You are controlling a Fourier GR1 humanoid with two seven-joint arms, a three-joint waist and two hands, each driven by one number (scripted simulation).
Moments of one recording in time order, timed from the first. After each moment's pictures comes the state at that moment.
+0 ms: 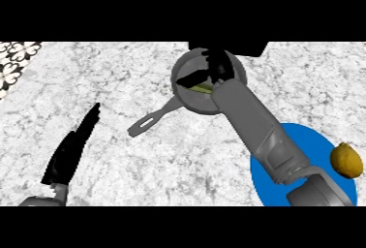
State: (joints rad) left arm -0.02 0.31 -0.17 -1.57 -0.08 0.09 0.13; right arm -1.16 0.00 0.17 -0.34 0.17 -0.46 0.22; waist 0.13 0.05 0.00
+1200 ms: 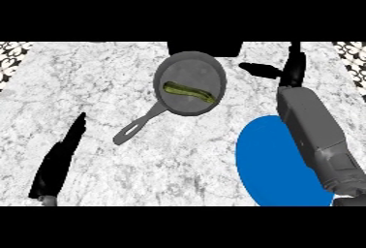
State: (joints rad) left arm 0.07 0.31 -0.11 -1.59 -0.09 0.10 0.13; right arm -0.95 -0.23 -0.17 -0.39 -0.04 -0.59 -0.27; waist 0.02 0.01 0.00
